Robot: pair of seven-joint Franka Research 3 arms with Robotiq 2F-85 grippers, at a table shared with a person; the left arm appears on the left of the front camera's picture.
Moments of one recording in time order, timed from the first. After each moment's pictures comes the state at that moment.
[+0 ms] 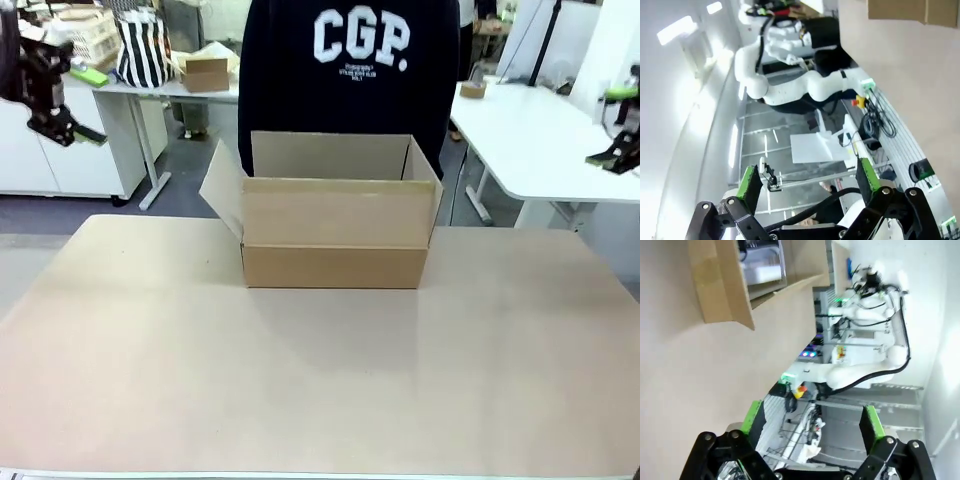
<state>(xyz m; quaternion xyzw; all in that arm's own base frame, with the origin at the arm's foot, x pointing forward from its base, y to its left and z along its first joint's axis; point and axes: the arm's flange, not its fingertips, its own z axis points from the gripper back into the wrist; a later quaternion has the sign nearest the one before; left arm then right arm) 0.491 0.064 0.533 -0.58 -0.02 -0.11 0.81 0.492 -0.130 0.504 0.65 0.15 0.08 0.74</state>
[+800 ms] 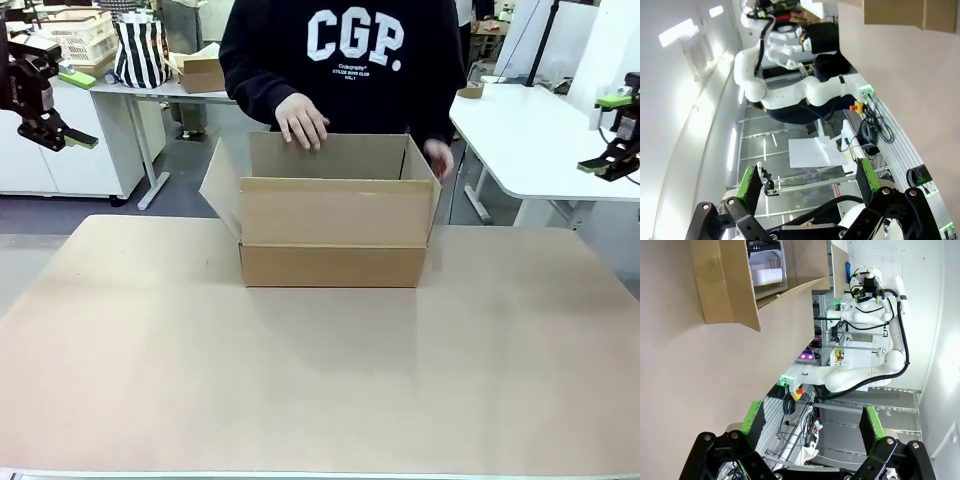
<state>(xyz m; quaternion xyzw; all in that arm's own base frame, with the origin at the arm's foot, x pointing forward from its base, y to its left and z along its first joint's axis) 0.493 0.062 0.531 -0.58 -0.02 -0.10 0.81 0.494 -0.118 0.495 0.65 0.15 0.09 0.74</state>
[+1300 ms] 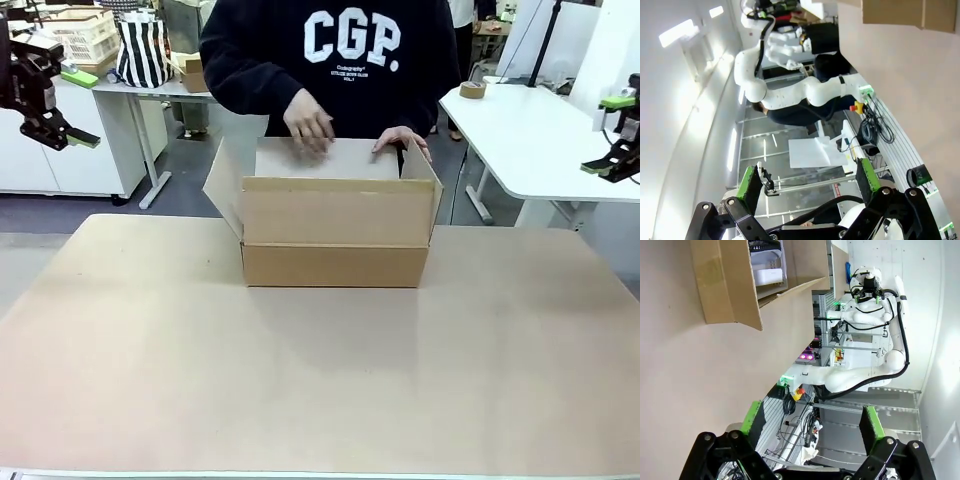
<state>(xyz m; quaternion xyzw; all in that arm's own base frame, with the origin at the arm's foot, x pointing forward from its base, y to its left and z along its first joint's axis) 0.493 0.063 0.531 -0.58 -0.02 -0.10 0.81 0.494 -0.119 0.495 0.65 0.15 0.08 0.74</state>
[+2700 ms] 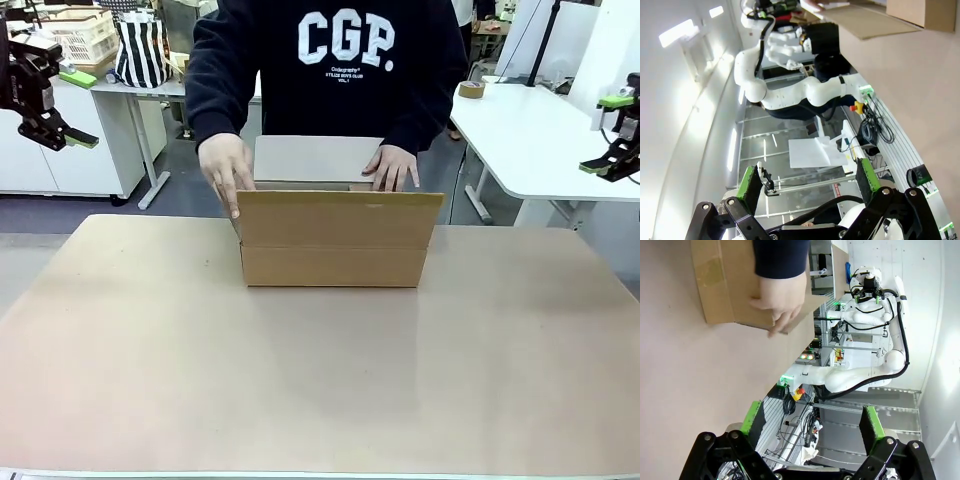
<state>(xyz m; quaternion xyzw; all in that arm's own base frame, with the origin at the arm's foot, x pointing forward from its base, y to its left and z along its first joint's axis) 0.493 0.063 0.531 -0.58 -0.02 -0.10 0.81 0.494 -0.119 0.495 0.65 0.15 0.08 0.74</state>
